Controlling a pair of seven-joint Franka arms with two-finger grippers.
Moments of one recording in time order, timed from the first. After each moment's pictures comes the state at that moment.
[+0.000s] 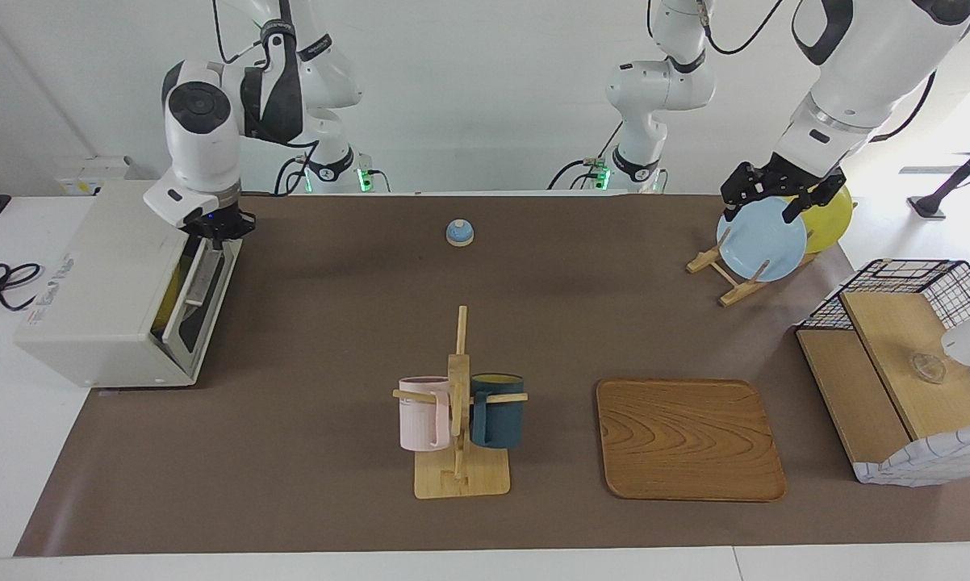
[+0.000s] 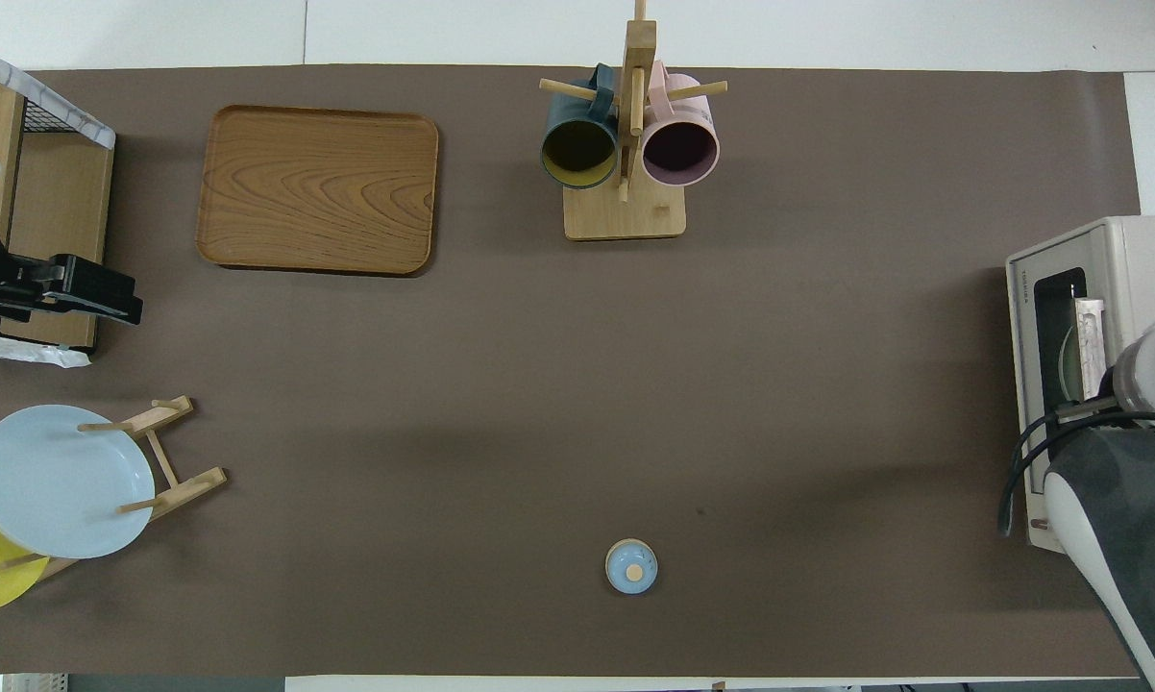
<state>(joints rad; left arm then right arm) -0.09 0.00 -0.02 -1.56 -0.02 1.49 0.00 -0.06 -0.21 -0.02 -2.21 -0.39 1.88 -0.13</state>
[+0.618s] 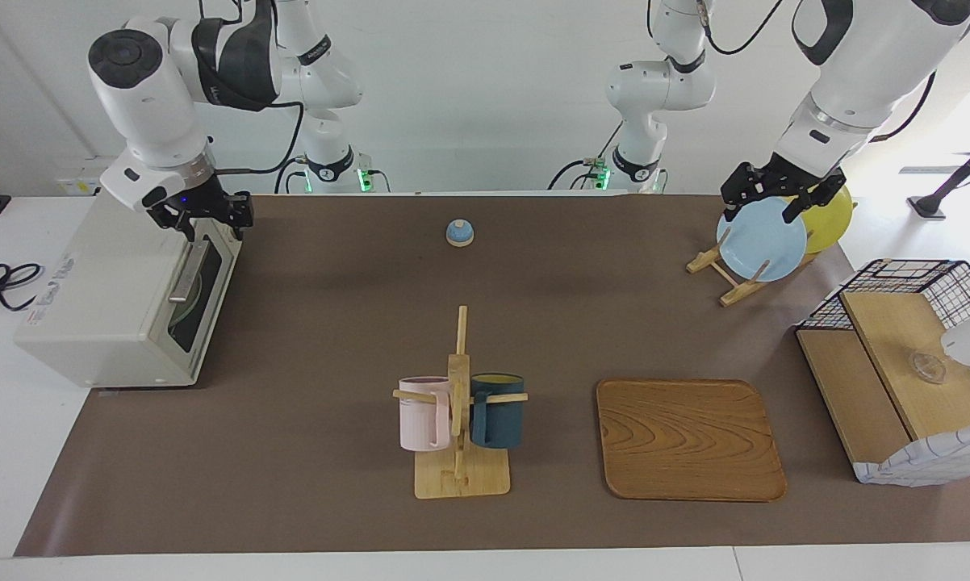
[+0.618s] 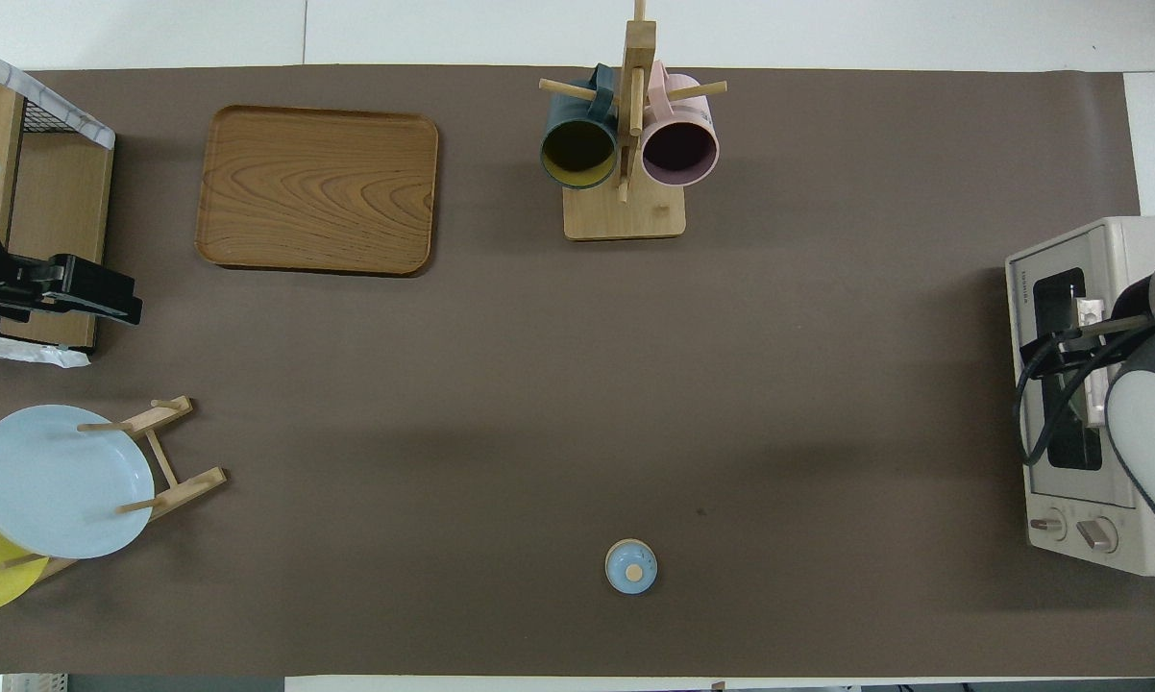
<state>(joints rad) -0.09 0.00 -0.02 -1.56 -0.02 1.49 0.00 -0.01 -0.08 0.00 -1.82 -0.12 1.61 -0.12</state>
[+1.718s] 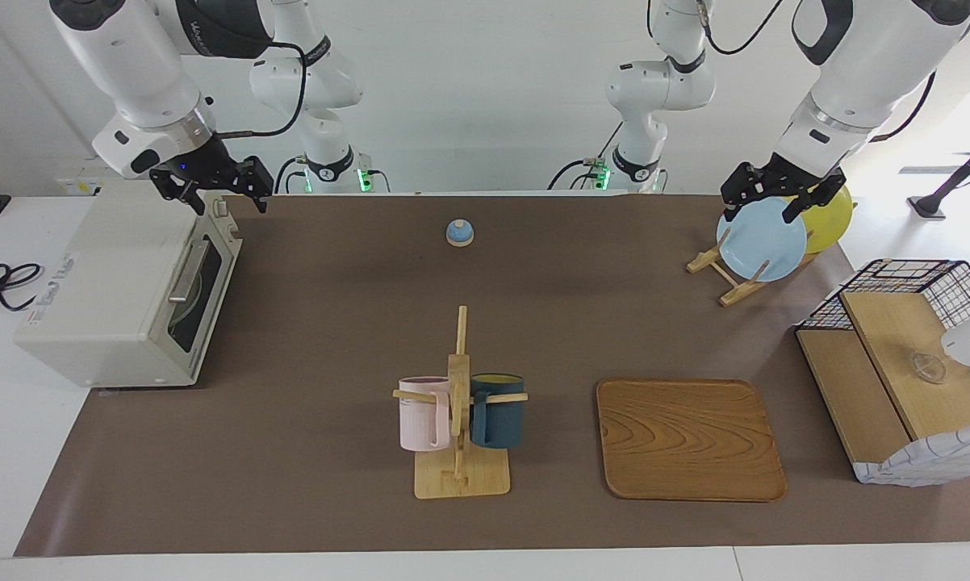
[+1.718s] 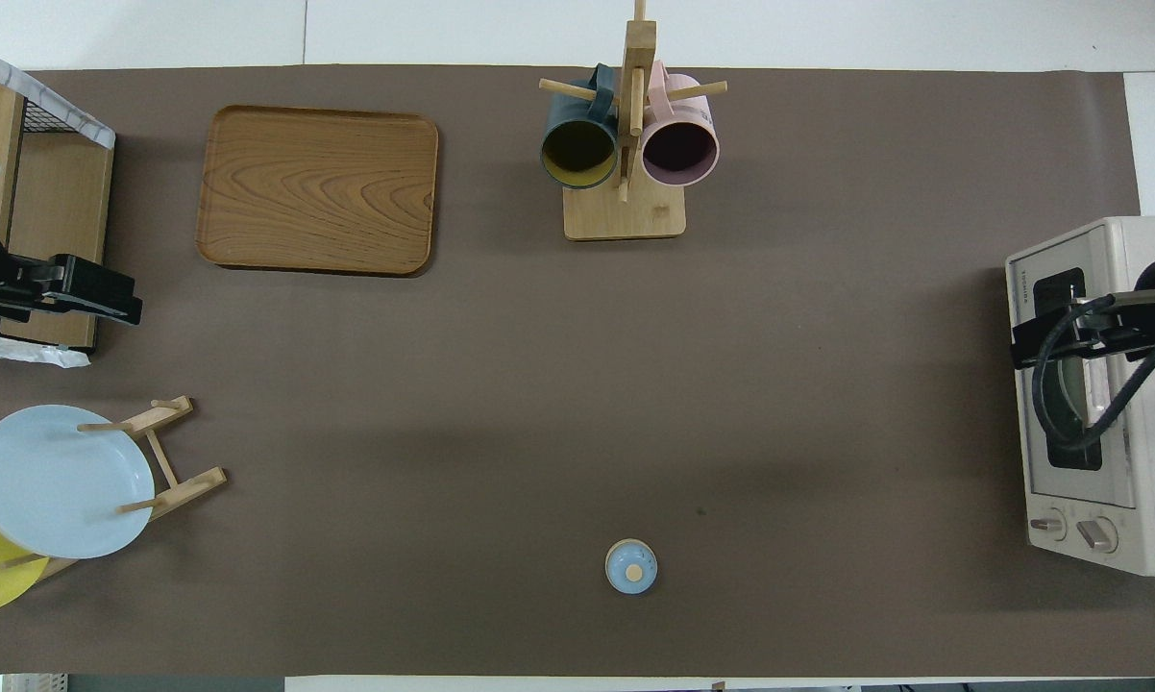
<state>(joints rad) -0.09 0.00 -0.02 -1.56 -0.02 1.49 0.00 -0.02 -0.06 0.03 -1.68 -0.03 1.48 -0.02</state>
